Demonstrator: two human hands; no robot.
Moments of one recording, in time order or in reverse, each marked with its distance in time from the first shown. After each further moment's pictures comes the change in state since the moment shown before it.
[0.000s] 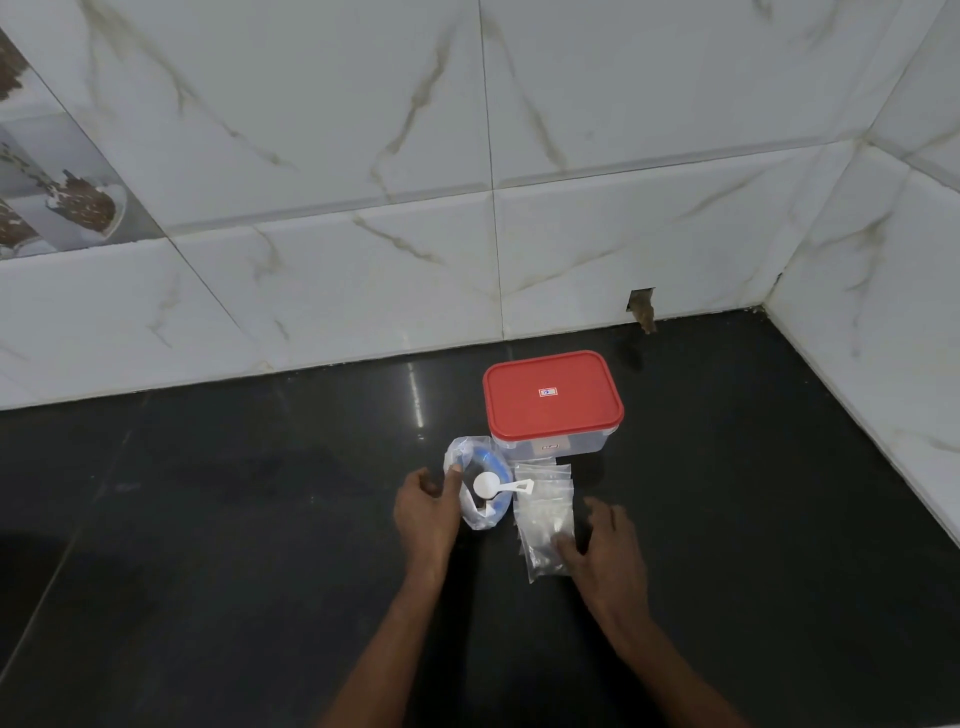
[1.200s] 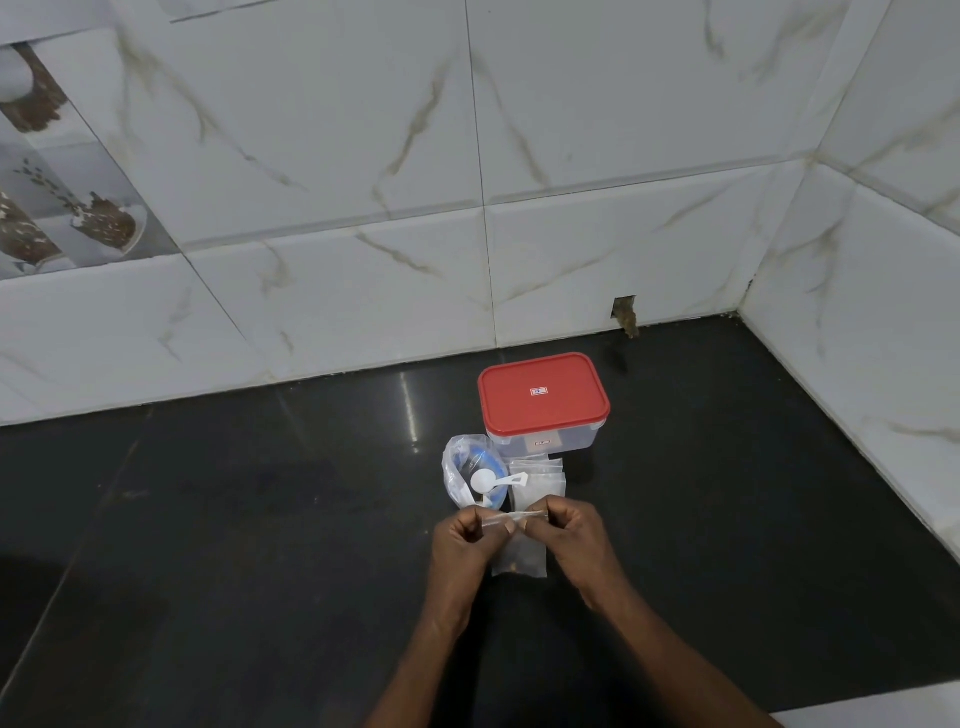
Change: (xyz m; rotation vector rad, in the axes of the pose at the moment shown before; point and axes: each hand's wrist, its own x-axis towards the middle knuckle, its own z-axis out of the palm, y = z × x) left_hand -0.068 -0.020 -0.011 -0.266 -0.461 0.084; right_hand -0.010 -0.041 -0.016 0.706 -0.274 -0.032
